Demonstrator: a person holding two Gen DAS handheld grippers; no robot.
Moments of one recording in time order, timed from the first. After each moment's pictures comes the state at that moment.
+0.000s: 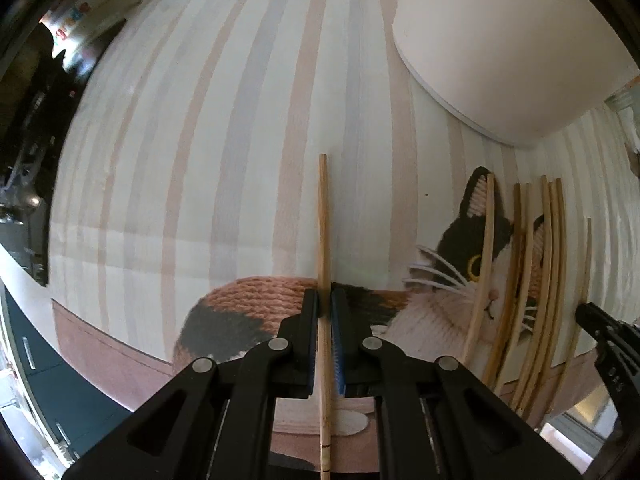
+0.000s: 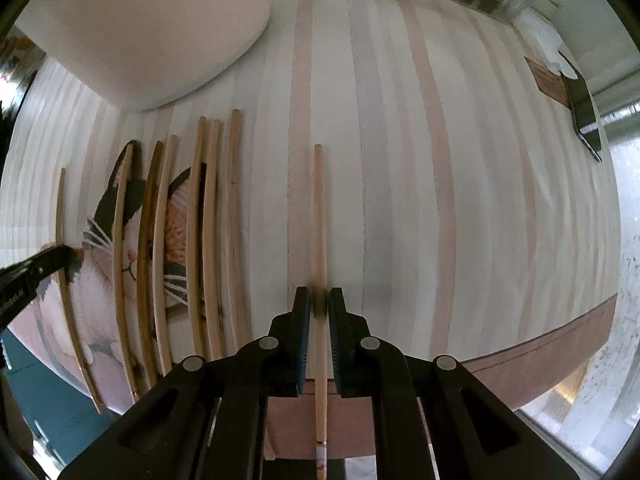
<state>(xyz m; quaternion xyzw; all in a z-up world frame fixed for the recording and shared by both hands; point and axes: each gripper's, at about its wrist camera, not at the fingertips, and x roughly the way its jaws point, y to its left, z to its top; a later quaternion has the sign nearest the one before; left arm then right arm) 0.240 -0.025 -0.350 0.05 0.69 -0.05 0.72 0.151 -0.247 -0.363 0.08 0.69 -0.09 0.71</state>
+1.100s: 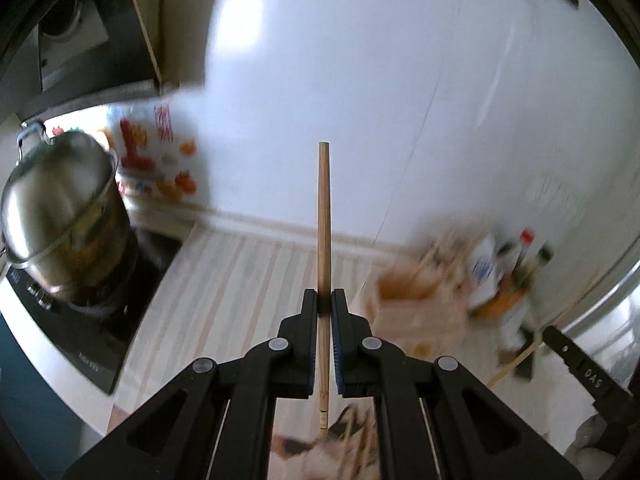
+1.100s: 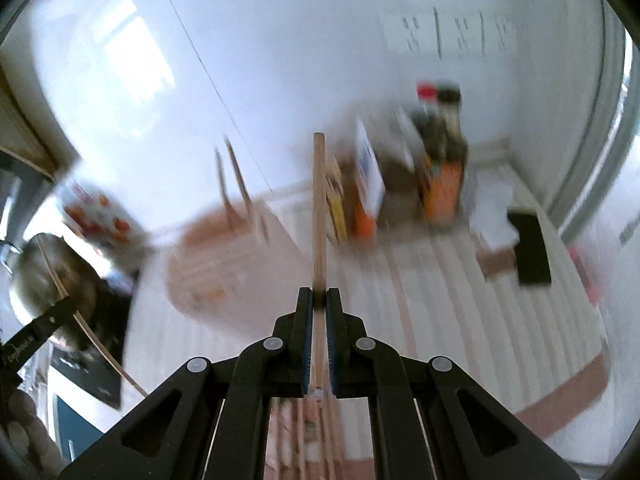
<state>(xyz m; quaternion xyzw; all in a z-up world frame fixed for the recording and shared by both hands) 0.270 0.008 -0.027 -0.08 0.40 -0.08 0.91 0.181 -0.281 -0.104 0.18 0.41 -0.07 0.89</state>
